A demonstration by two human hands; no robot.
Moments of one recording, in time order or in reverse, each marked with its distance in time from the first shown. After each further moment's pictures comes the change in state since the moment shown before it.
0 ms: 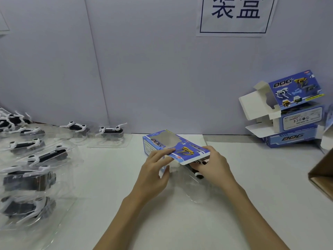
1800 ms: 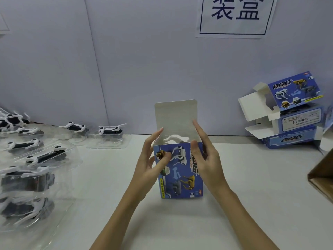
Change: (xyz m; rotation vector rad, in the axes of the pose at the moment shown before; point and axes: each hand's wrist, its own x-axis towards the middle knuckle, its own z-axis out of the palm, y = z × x) left_hand 0.016 0.031 -0.027 -0.744 0.056 -0.325; right_hand -0.024 -0.039 0.009 0.525 0.039 -0.435
